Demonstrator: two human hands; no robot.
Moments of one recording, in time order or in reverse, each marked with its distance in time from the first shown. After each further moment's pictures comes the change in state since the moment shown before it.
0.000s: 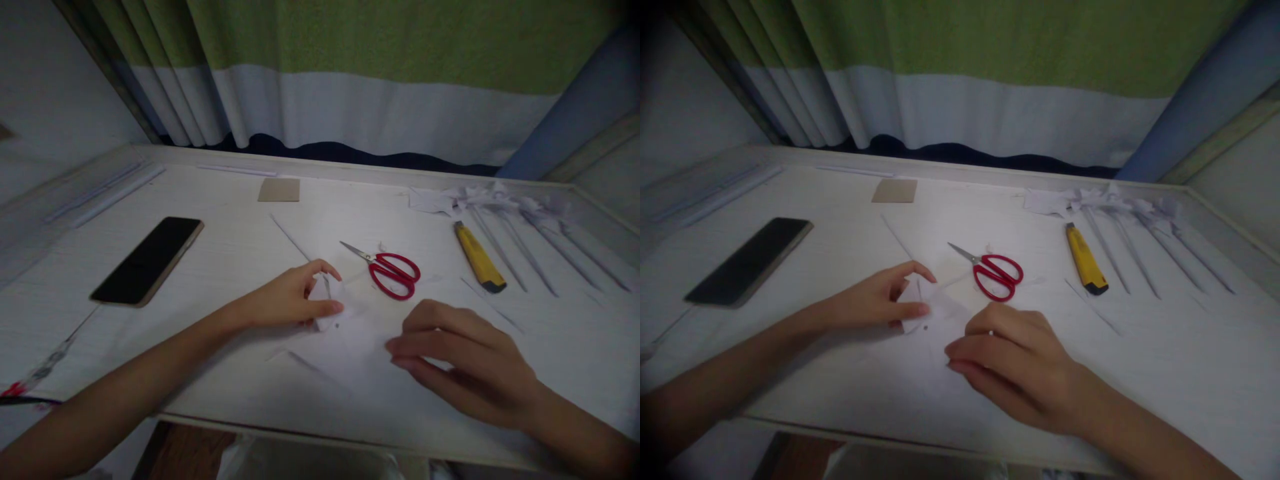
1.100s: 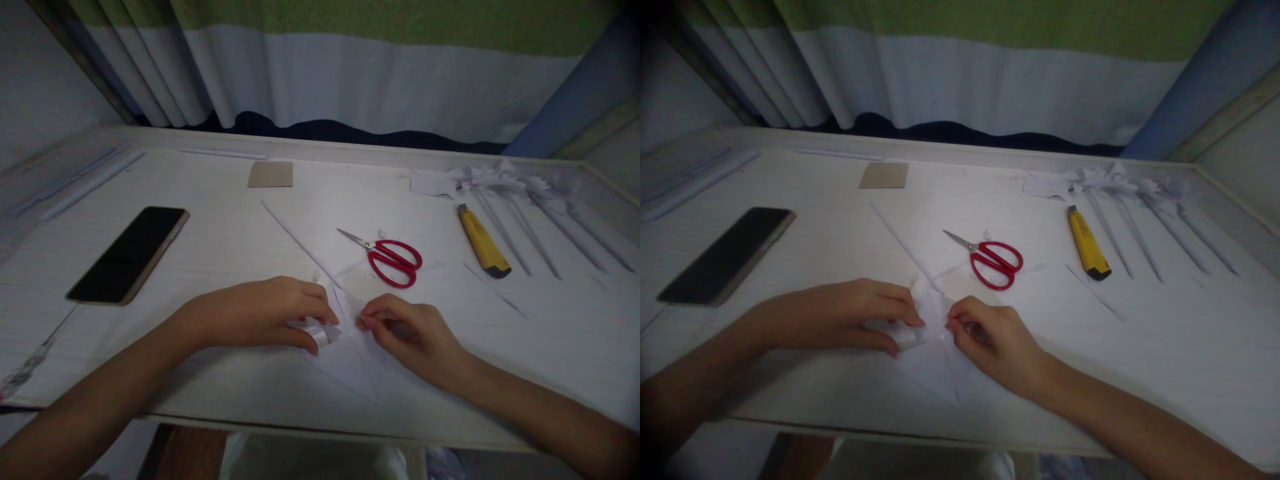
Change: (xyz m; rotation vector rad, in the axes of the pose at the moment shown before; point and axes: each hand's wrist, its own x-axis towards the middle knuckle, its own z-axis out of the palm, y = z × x) left_hand -0.015 0.016 -0.013 0.535 -0.364 0.352; right_hand -0.007 0.018 0.047 0.318 -0.067 0.511
